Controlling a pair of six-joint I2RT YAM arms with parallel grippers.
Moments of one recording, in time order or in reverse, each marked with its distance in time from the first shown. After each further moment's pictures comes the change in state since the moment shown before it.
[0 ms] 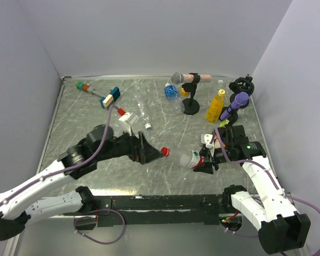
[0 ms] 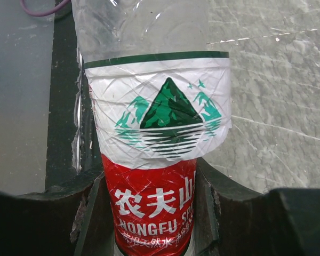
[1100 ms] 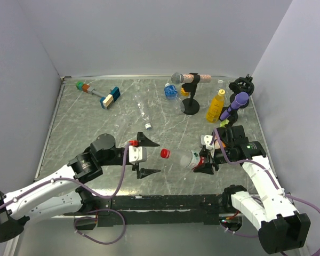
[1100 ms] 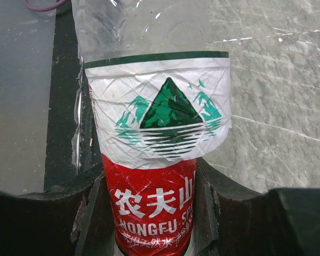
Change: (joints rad) left arm 0.000 -0.068 -0.263 0.323 0.294 1.041; right arm 0.000 0.002 0.000 -0.021 0.000 -0.039
